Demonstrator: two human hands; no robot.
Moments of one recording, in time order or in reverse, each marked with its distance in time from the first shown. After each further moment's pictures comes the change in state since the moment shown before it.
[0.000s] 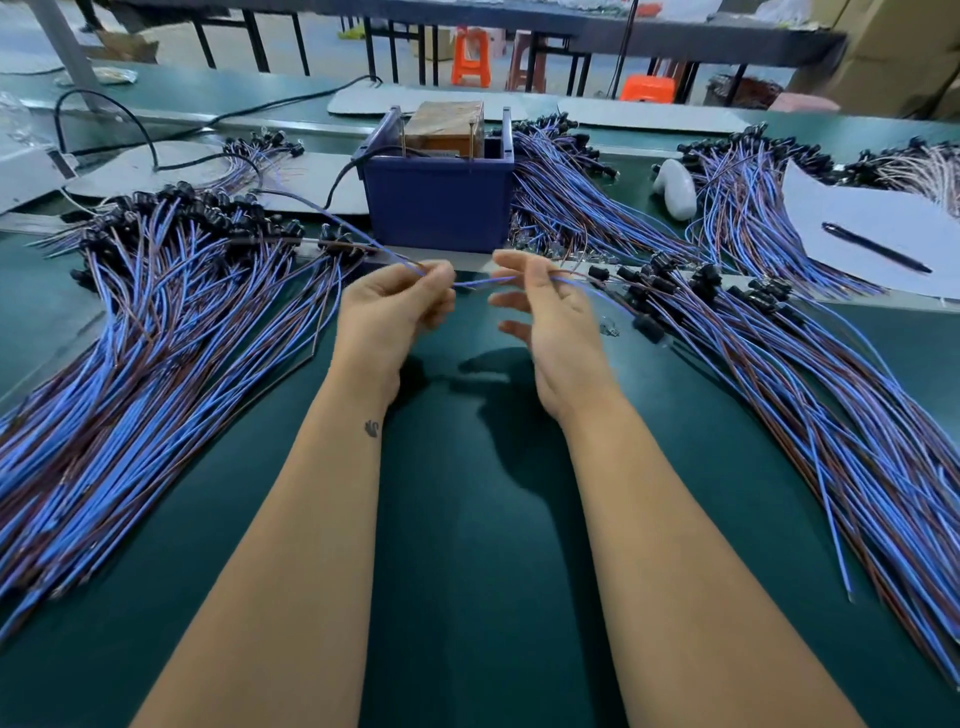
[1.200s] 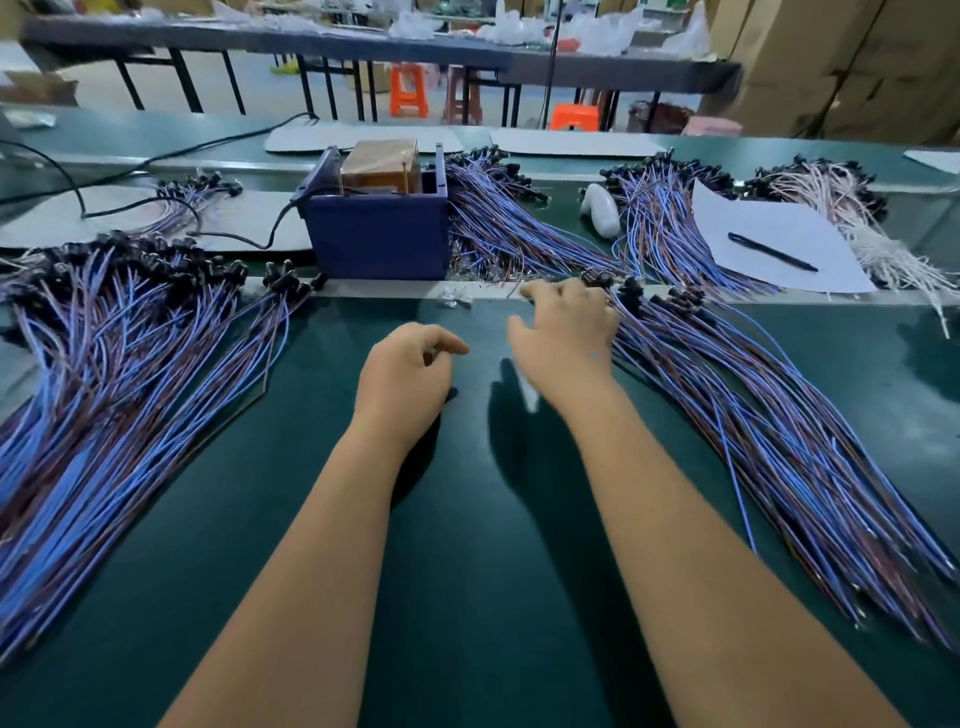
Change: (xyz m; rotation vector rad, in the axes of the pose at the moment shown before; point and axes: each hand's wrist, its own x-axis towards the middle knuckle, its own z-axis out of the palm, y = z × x) left_hand -0.025 -0.021 0.031 0.737 -0.174 0.209; right_hand 0.007 -0.025 -0.052 -1.379 0.212 -0.040
